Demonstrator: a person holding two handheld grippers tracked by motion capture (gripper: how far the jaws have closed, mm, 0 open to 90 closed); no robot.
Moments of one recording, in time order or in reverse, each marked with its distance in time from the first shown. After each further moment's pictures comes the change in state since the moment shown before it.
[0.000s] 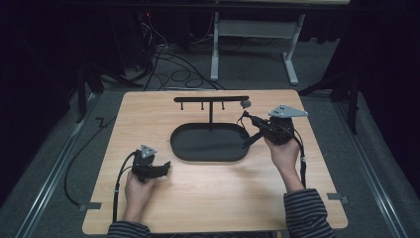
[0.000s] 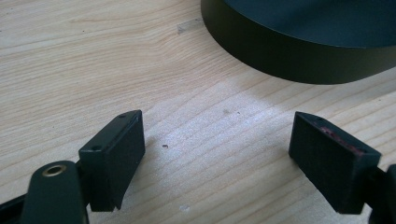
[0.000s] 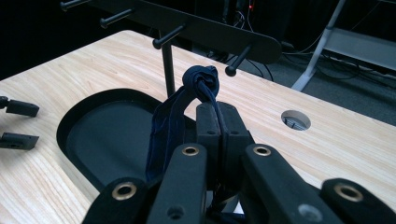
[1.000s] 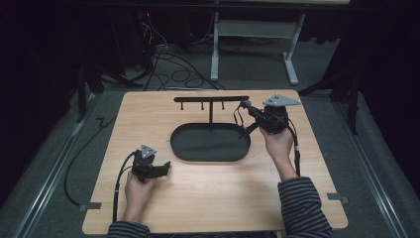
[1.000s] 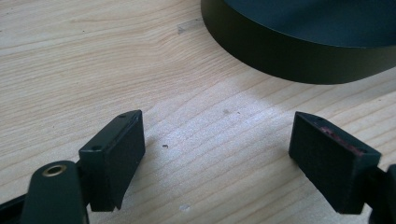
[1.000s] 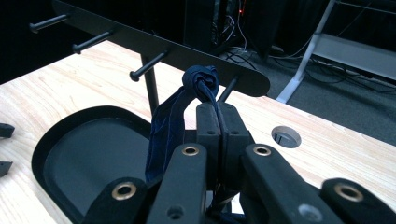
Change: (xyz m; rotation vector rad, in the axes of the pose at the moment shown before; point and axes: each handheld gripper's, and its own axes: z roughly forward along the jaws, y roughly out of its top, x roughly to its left) left arm 0.000 0.000 0.000 0.000 0.000 0.000; right arm -0.005 0.022 0.022 -0.002 -0.046 0.004
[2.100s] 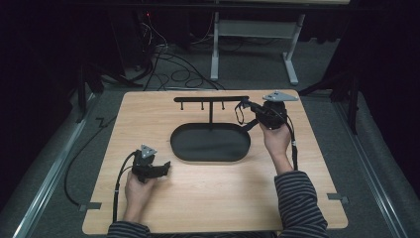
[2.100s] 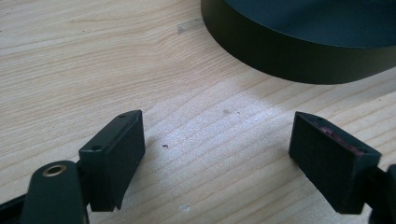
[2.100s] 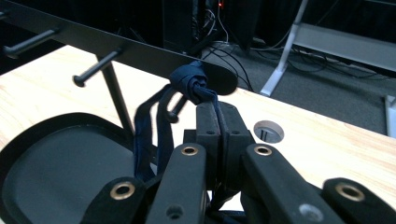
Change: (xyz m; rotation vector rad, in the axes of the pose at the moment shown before) left arm 0.000 0.000 0.000 0.000 0.000 0.000; right arm -0.015 -0.002 0.020 0.018 -0.076 0.052
